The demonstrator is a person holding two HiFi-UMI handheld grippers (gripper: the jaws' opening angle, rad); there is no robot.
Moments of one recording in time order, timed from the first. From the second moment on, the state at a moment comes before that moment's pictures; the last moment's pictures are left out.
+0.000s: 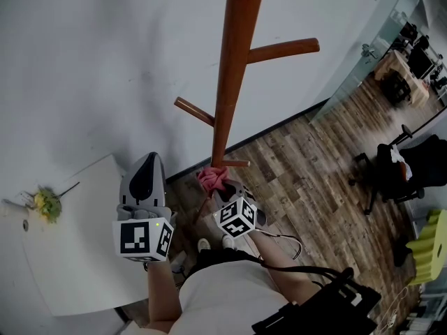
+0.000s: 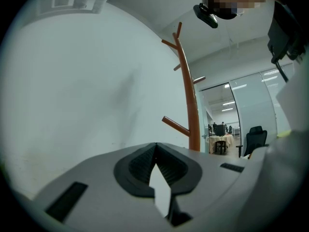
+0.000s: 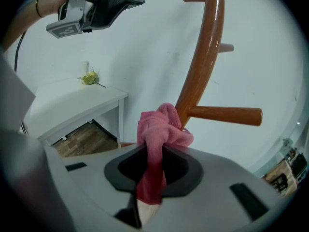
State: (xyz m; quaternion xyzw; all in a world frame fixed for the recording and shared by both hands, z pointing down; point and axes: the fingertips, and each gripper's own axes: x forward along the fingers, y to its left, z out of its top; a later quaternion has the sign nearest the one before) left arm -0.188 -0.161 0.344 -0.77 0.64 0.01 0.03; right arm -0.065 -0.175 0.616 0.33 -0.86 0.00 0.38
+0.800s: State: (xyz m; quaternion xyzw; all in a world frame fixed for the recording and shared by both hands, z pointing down) left arm -0.181 -0.160 0.351 -0.77 0.64 0.02 0.02; right arm -0.067 -0.153 0.607 0.30 -0.88 -0.02 0.37
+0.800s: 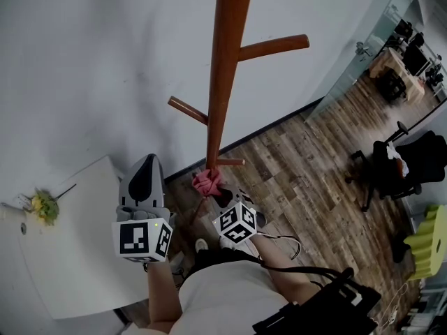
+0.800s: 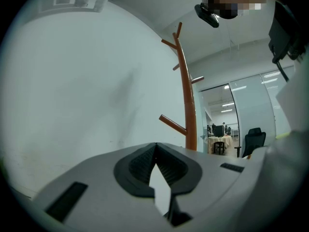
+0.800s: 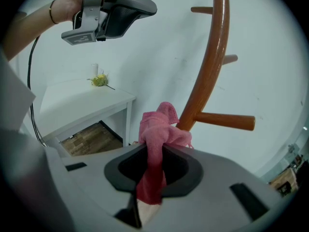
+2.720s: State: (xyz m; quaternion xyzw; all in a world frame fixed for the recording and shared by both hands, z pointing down) left arm -0.180 -0.149 0.331 -0.76 0.65 0.03 0.05; right arm -0.066 -0.150 0.356 0.33 -0.91 -0.20 0.13
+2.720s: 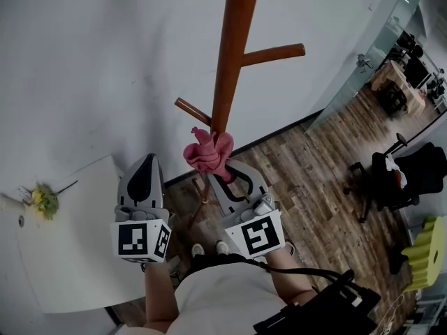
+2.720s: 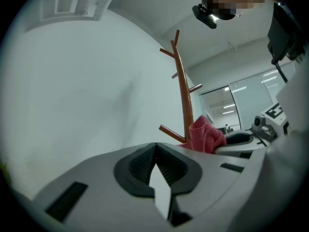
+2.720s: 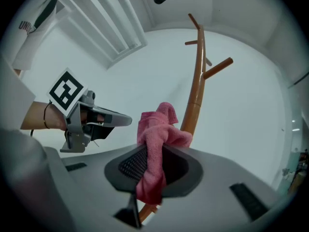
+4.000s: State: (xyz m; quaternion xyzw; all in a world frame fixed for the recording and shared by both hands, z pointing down) left arm -0.165 -0.157 0.316 -0.77 0.63 0.03 0.07; right arm -0.034 -0.163 0.296 0.45 -0.88 -0.15 -0.07
